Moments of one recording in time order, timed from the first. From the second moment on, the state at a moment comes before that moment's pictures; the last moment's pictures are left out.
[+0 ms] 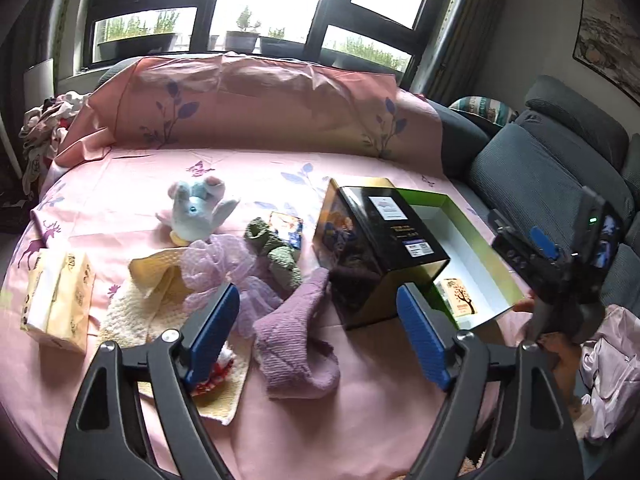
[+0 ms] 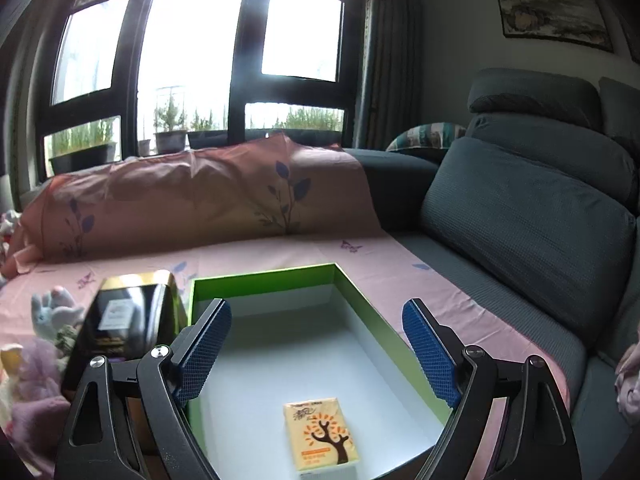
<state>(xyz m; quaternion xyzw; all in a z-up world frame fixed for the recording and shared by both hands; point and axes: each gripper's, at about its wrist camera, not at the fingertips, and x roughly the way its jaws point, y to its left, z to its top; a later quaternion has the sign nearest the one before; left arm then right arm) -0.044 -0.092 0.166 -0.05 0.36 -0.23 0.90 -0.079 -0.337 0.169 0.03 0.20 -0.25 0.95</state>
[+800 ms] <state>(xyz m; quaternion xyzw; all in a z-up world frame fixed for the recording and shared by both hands) -0.024 0.024 0.064 -0.18 0.45 -0.13 0.86 0.017 -0.127 0.093 0.20 0.50 0.21 0.82</state>
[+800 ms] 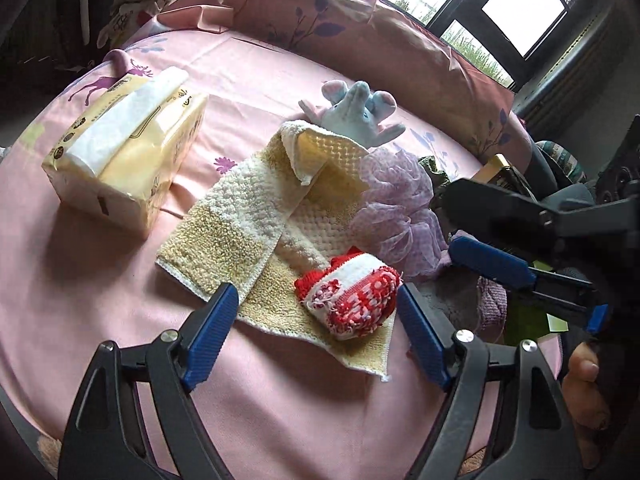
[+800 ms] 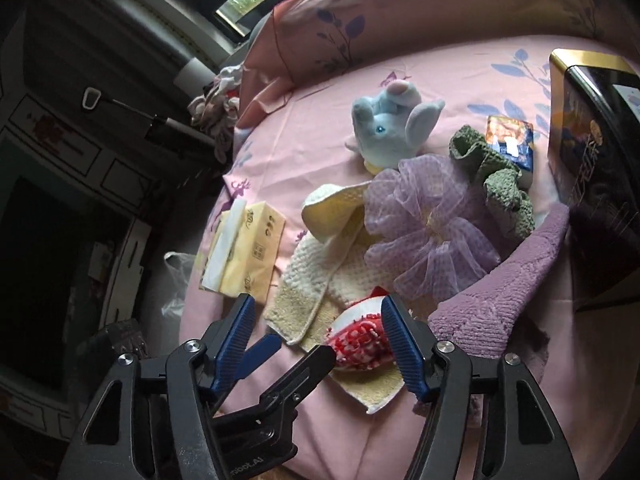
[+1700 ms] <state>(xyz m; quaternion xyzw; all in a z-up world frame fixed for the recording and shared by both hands) -0.014 0.007 0.037 -0.19 0.49 -0.14 0.84 0.032 -0.131 0.024 0.19 0.58 0.18 0.77</state>
